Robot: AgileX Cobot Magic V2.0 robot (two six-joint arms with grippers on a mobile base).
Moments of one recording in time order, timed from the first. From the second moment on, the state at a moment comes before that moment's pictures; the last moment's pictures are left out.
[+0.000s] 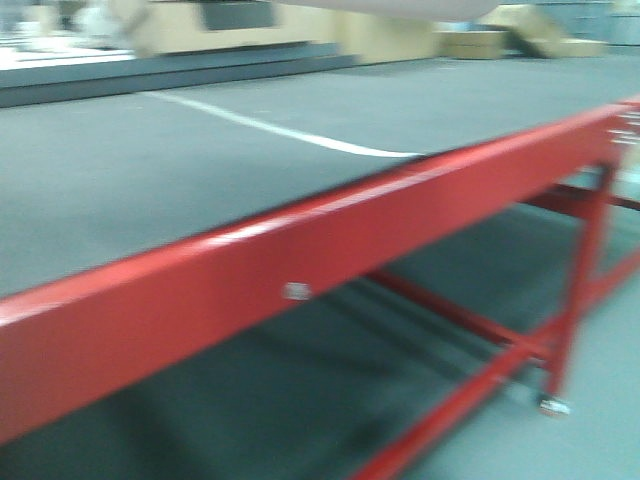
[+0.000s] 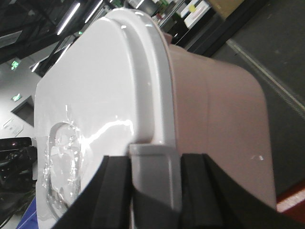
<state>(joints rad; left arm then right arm) 0.01 1.43 -1.40 -1.58 1.04 0.87 -0.24 1.39 -1.22 1.64 1.06 -0.83</state>
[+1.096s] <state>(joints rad) 0.01 1.43 -1.40 -1.58 1.04 0.87 -0.24 1.39 -1.22 1.64 1.05 -0.83</state>
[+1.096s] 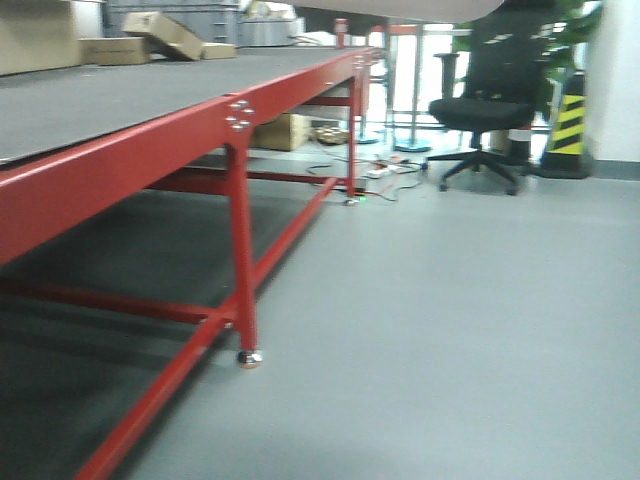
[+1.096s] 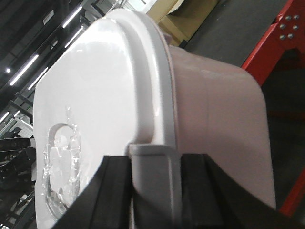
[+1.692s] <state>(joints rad) 0.01 1.43 -1.40 -1.58 1.04 0.87 -0.24 1.39 -1.22 1.64 1.05 -0.83</state>
